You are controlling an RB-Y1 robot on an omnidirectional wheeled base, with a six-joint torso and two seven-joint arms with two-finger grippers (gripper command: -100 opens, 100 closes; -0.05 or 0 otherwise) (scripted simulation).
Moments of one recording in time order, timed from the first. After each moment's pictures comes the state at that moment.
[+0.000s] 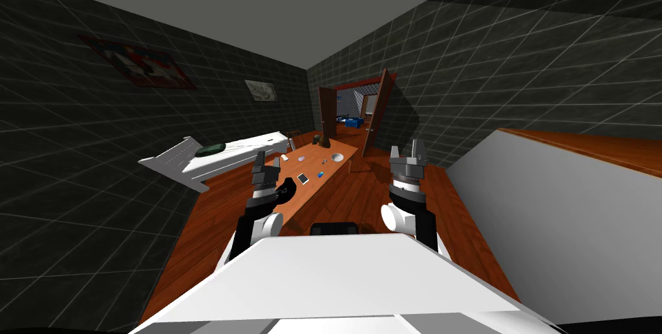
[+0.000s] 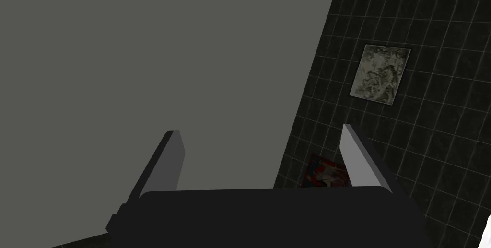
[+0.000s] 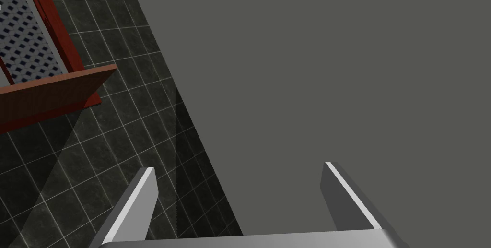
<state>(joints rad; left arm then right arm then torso) 0.51 0.04 0.01 -2.27 0.11 -0.44 -0.10 0.47 0.04 0.01 -2.32 -0.11 -0.53 0.13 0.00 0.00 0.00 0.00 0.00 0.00</state>
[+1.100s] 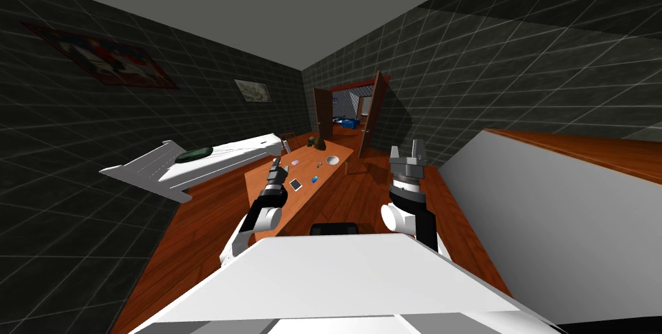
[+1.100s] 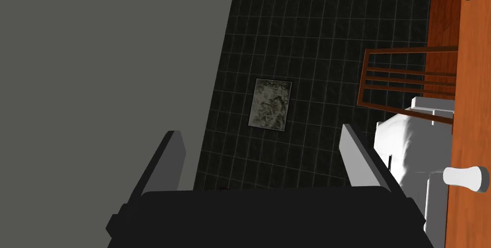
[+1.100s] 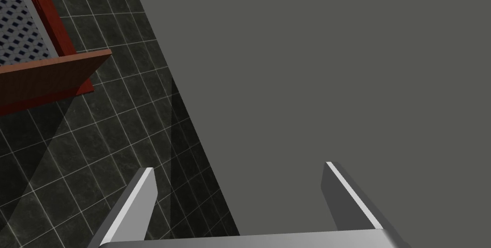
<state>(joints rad) 0.39 0.17 0.05 -2.06 0.20 -0.17 0.01 0.47 0.04 0.01 -2.32 -0.11 -0.53 0.13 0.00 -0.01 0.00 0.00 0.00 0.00</state>
